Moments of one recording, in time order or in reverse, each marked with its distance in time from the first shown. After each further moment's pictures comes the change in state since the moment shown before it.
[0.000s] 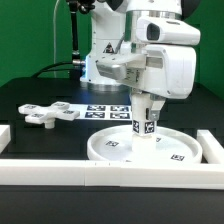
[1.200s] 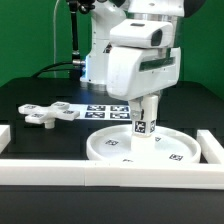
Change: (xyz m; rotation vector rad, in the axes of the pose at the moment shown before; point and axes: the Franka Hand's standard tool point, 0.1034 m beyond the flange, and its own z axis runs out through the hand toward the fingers) arm -0.003 -0.007 0.002 0.111 0.010 1.120
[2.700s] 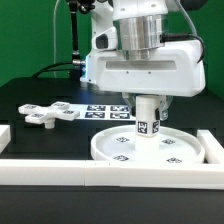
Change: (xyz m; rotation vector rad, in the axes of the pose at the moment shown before) arm 0.007 -0.011 0.002 0.177 0.036 1.580
